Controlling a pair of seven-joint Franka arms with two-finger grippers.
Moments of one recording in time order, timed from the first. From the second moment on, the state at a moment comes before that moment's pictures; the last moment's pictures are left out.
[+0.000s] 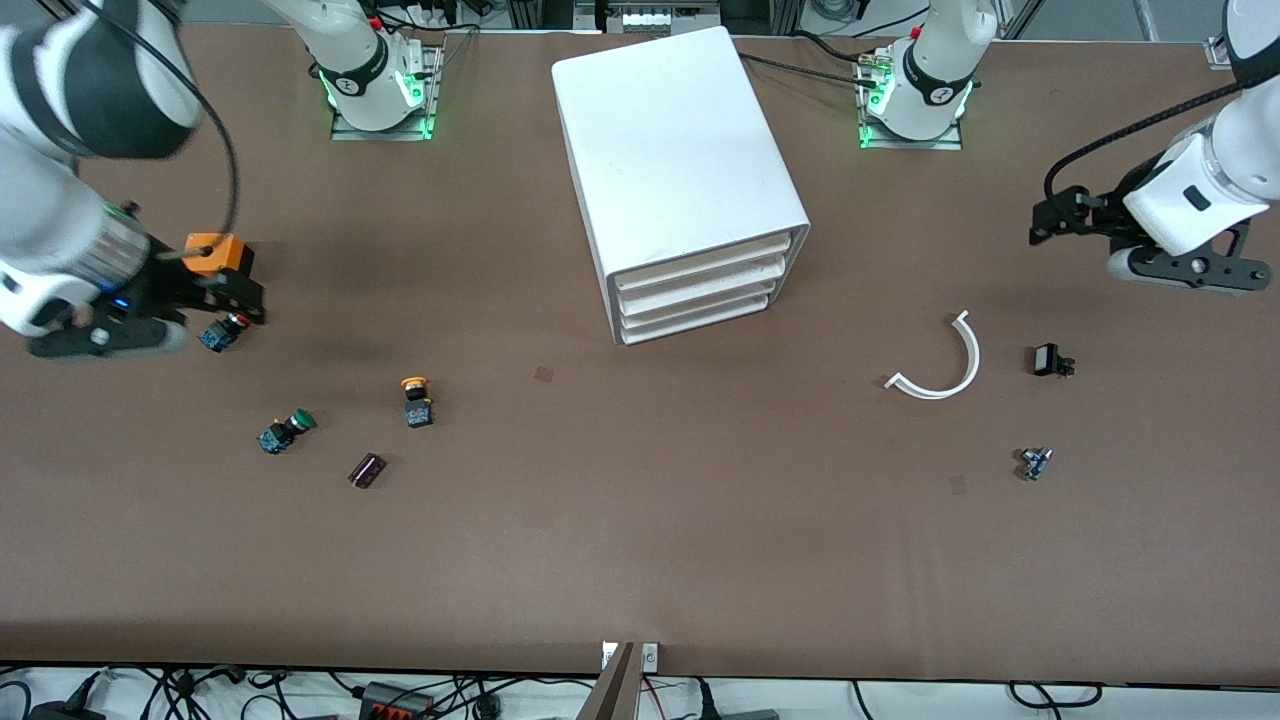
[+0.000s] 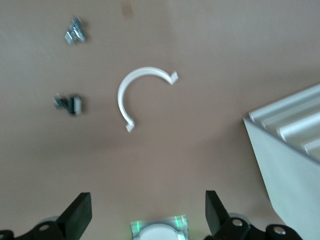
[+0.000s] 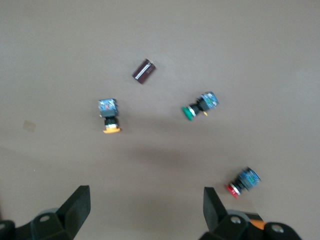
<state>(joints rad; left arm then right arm) 0.02 0.03 -0.05 -1.66 -0.07 1.44 0.07 0.13 0.16 -0.03 -1.72 -0.01 1.88 -0.05</state>
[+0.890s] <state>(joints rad) -0.01 0.36 -0.08 -1.57 -0.70 1.35 0.19 0.27 0.53 -0.03 -1.71 0.00 2.19 -0.02</state>
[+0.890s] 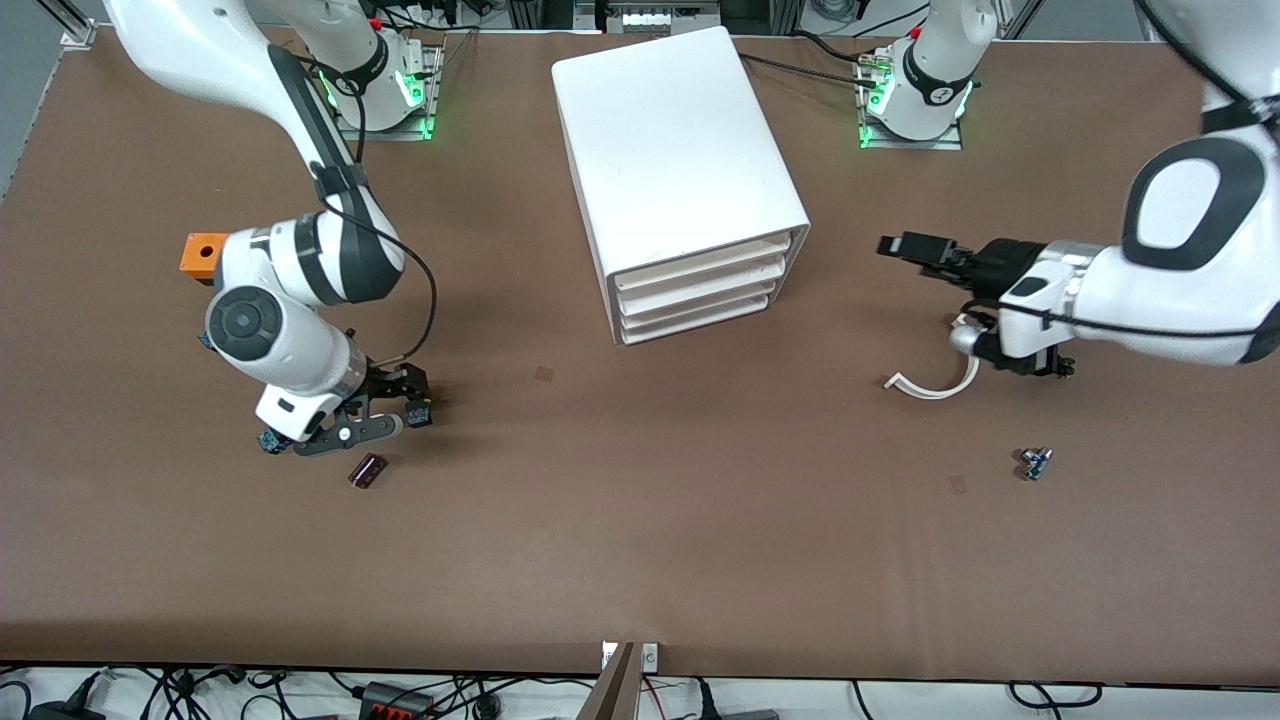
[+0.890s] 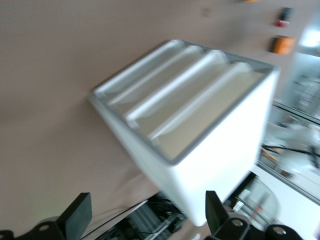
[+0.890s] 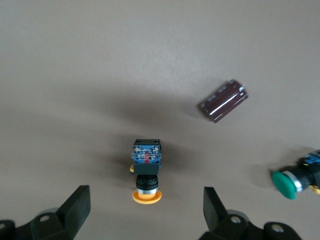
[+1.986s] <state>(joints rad) -0.03 0.47 -0.19 -1.89 -1.12 1.59 0.83 0.28 0.71 -0.03 -1.65 0.03 2.21 0.01</state>
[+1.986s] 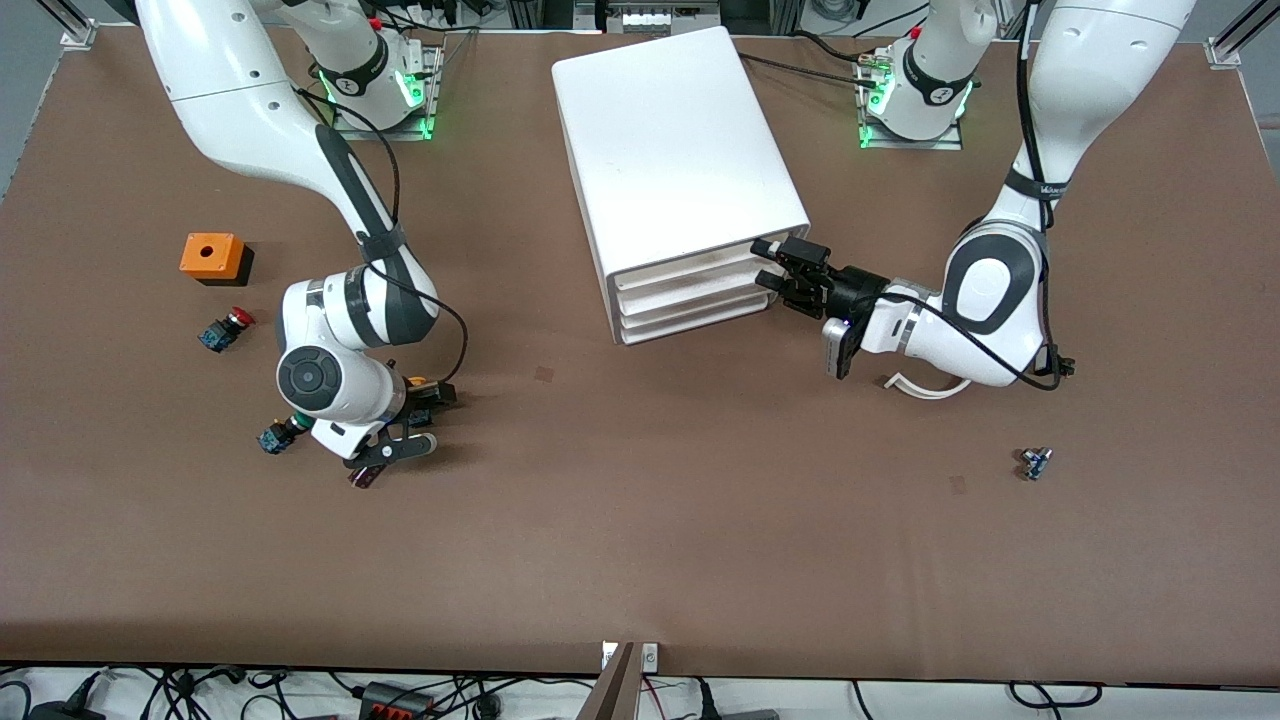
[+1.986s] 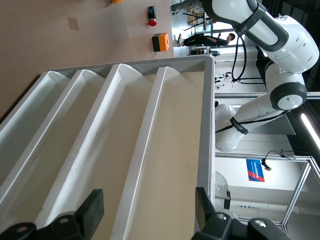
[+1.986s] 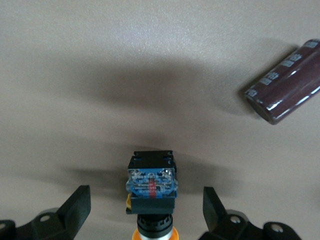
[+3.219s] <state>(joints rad) -0.05 0.51 -0.21 -1.92 -1.12 1.60 0.96 0.28 0.72 -0.04 -1.49 0.03 2.10 0.02</state>
